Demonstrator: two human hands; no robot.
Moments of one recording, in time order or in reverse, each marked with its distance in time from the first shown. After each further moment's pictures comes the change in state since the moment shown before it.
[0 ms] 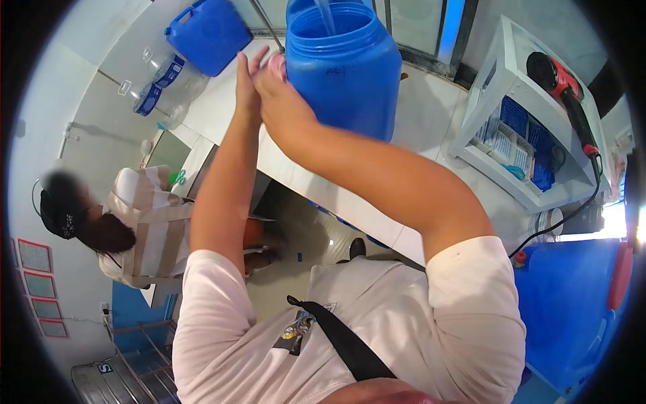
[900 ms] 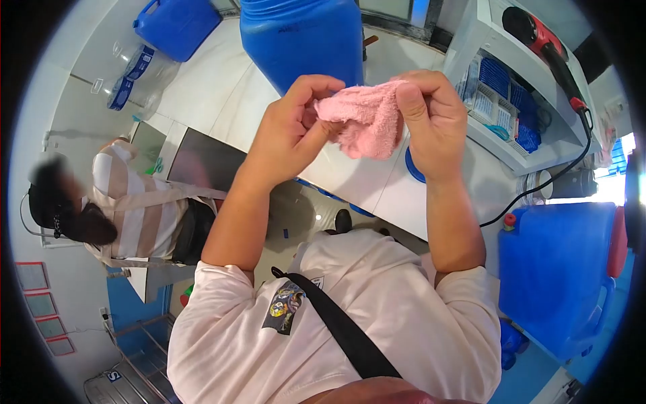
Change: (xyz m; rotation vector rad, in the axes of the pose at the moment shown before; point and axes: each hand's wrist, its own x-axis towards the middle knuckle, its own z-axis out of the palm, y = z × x) left_hand -0.168 -0.005 0.132 0.425 -0.327 0.209; right_hand -0.213 0.008 0.025 2.196 1.018 0.901
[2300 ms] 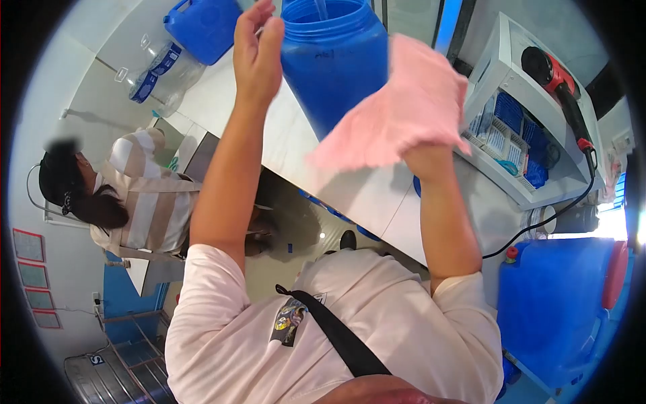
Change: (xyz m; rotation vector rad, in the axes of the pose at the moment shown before) left_hand 0.109 -0.019 -0.092 0.381 0.461 0.489; right_hand 0.020 0.018 0.013 0.077 -0.112 0.303
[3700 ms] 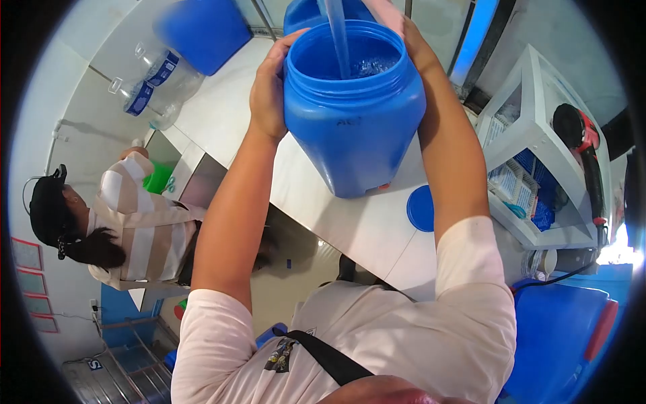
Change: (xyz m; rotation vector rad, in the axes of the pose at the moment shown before) left_hand 0.015 -0.052 0.016 -0.663 -0.162 -0.519; right_hand 0.278 0.071 -0.033 -0.162 -0.141 -0.142
